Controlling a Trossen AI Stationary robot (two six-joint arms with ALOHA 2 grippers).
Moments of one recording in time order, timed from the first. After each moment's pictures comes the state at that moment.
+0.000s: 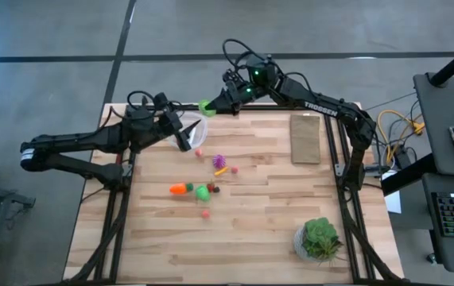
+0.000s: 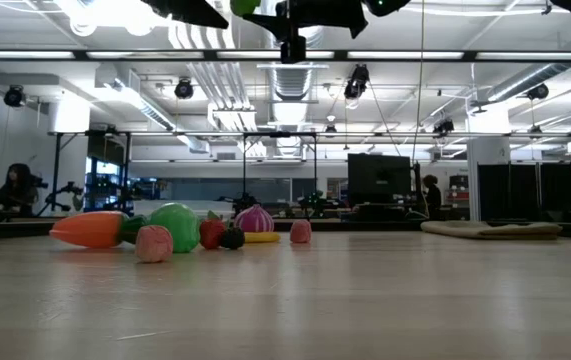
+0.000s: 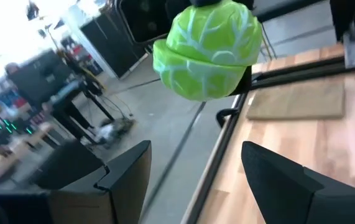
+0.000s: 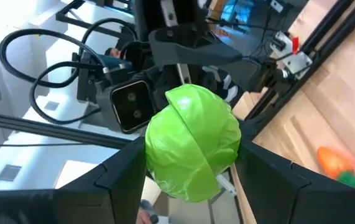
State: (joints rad) left arm 0.14 0.99 0.96 -0.12 -0.51 0.46; right arm -0.45 1.86 1.81 -0.12 -0.85 1.13
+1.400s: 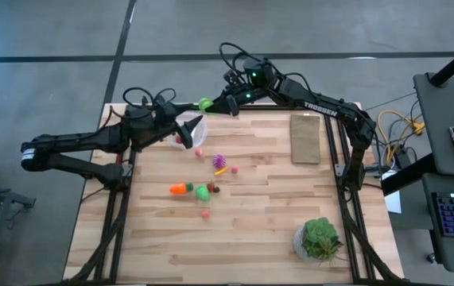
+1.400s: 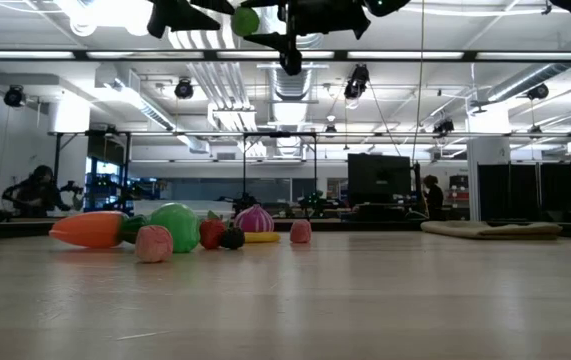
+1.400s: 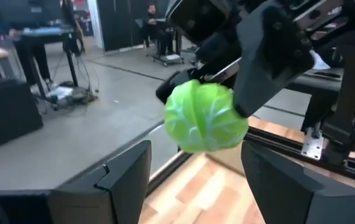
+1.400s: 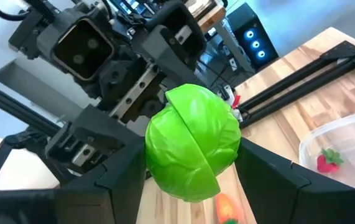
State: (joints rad) left arm 0.15 0.99 0.96 -0.04 -0.49 -0.07; right arm -0.45 1.86 1.81 -0.21 -0.70 0.56
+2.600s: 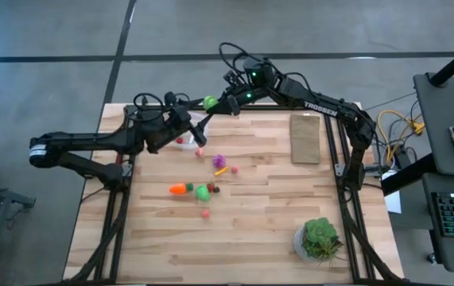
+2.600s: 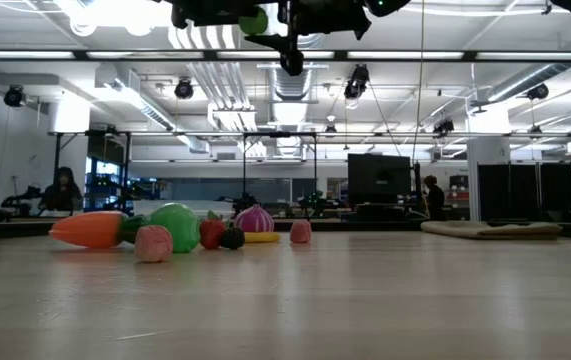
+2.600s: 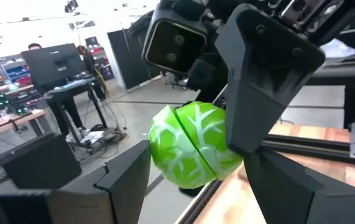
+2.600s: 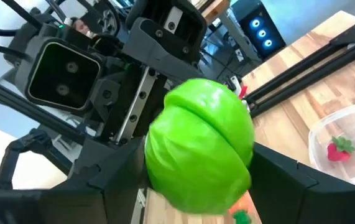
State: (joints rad) left arm 0.15 1.14 0.96 0.23 -0.55 0.24; right arm -0.44 1.86 1.81 -0.23 -0.74 0.59
